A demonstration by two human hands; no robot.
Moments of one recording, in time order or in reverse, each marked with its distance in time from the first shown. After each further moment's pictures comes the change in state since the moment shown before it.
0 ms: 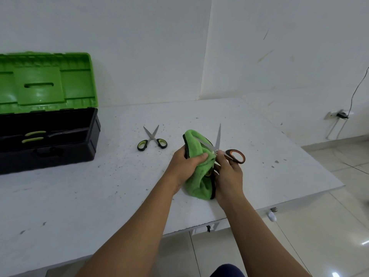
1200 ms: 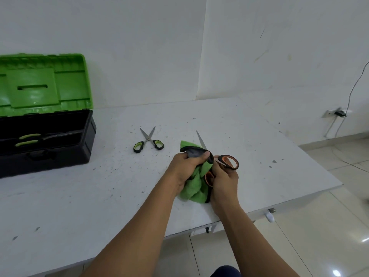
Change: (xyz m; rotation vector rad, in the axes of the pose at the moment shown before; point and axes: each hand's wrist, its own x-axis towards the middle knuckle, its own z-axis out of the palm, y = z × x) left_hand 0.003 0.001 0.013 -0.052 -0.010 -0.149; right_hand -0.003 0.015 -0.007 -0.062 -0.047 -0.097
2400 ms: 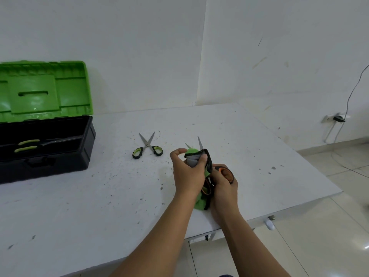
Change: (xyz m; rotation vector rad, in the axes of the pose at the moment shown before) left_hand -0.011 -0.006 0.036 -0.001 0.400 0.308; right_hand -0.003 -0.005 -0.004 0.027 -0.046 0.010
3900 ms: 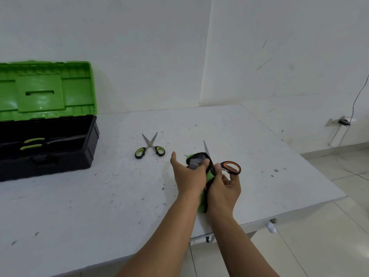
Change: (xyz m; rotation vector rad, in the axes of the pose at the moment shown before) left_hand -0.001 0.000 0.004 -0.019 0.110 -0.193; right_hand -0.001 0.014 0.015 -0.054 0.230 -0.151
